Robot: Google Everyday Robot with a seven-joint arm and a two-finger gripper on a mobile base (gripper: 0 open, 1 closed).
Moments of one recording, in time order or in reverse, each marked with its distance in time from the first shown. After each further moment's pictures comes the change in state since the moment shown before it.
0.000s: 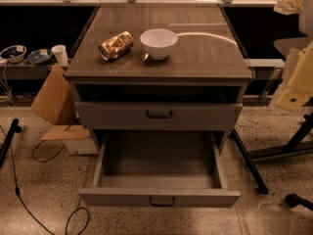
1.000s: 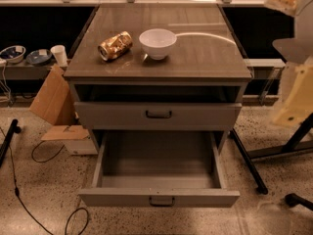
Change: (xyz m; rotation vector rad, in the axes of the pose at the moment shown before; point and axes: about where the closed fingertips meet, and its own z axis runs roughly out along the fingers) arm -0.025 0.027 -0.017 0.084 -0.024 -0.132
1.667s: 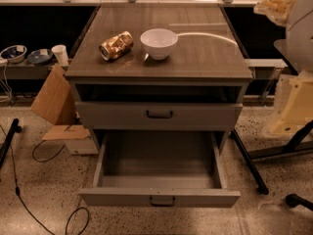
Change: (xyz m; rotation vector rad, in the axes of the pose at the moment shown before) arm -0.006 0.011 0.002 0.021 0.003 -0.084
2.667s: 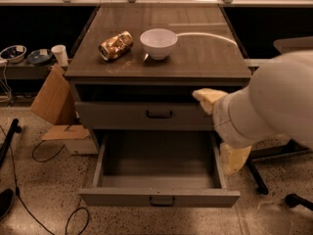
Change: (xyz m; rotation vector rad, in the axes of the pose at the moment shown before) arm 0.000 0.070 0.181 -0.088 -0.044 -0.355
